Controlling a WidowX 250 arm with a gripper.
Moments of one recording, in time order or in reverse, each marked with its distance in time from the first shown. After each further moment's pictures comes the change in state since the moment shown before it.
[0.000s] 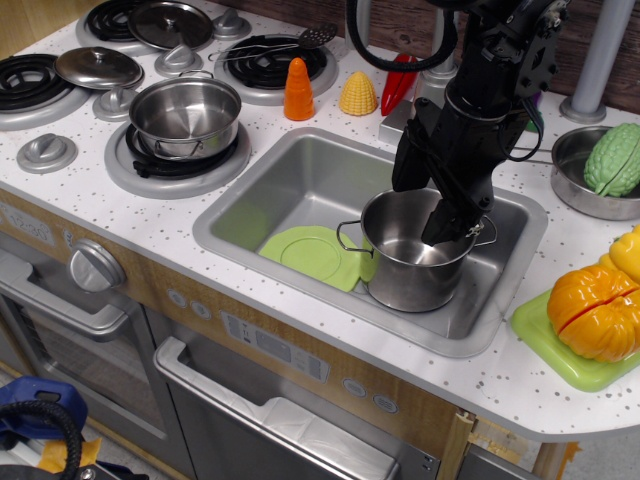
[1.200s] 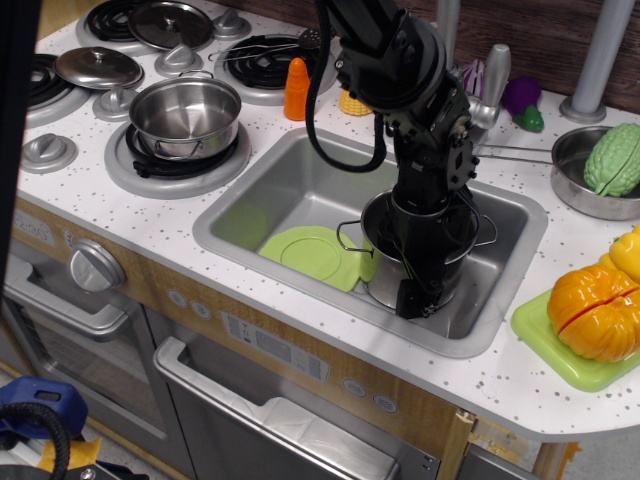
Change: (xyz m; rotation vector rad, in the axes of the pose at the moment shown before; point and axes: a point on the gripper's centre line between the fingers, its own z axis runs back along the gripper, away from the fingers) arm -0.005 -0.020 -0.084 -0.140 -0.126 -0.116
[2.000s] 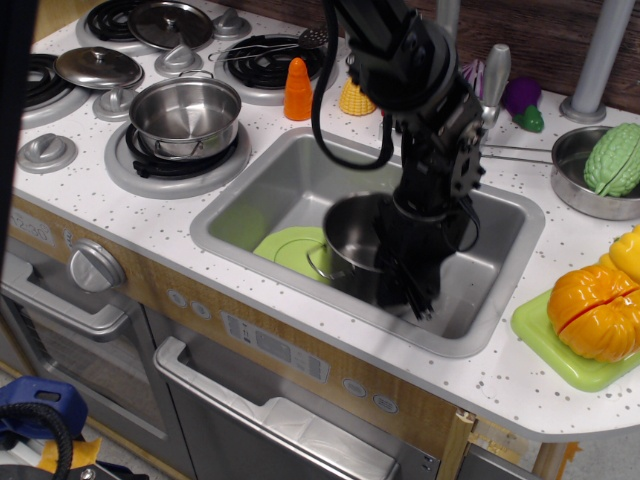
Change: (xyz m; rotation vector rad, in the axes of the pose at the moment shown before) arm -0.015 -0.004 0.016 0.016 0.142 0.062
